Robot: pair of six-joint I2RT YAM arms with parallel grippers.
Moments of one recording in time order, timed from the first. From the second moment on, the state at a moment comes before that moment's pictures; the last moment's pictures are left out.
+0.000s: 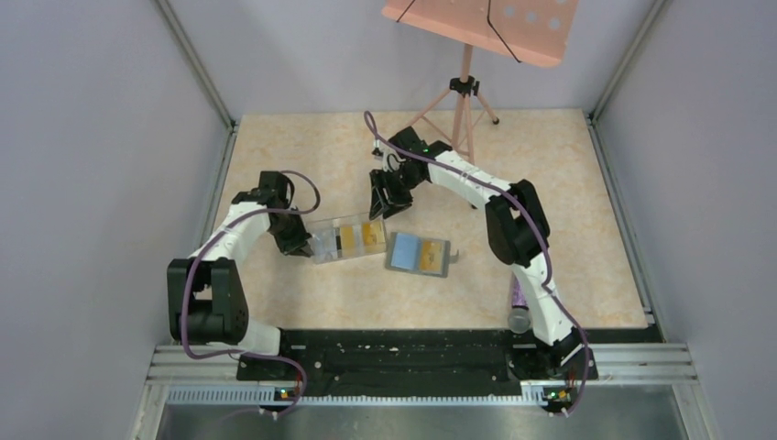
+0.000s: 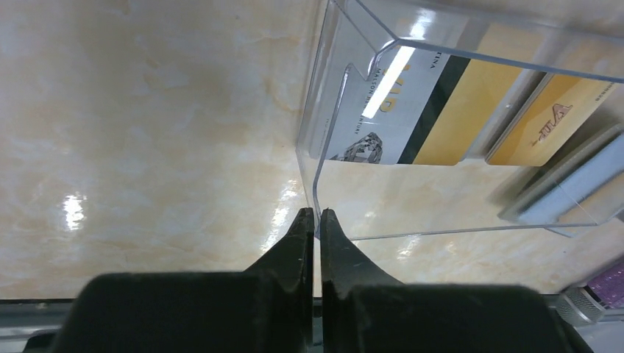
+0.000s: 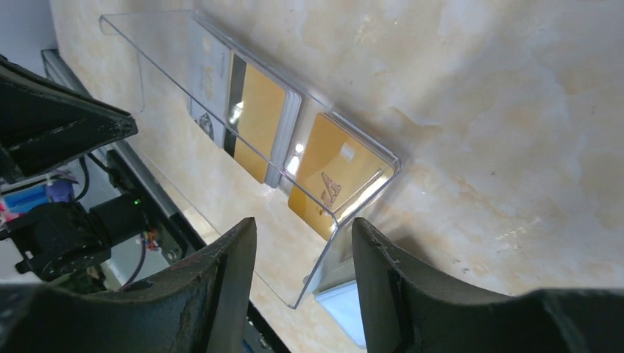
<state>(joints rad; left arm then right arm) -0.03 1.46 0.99 -0.83 0.15 -0.46 0.64 2.30 1.98 -0.75 -0.61 0.33</state>
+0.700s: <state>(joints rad) -0.15 1.47 0.96 -0.75 0.27 -0.60 0.64 2.16 1.96 -0.78 -0.42 0.31</state>
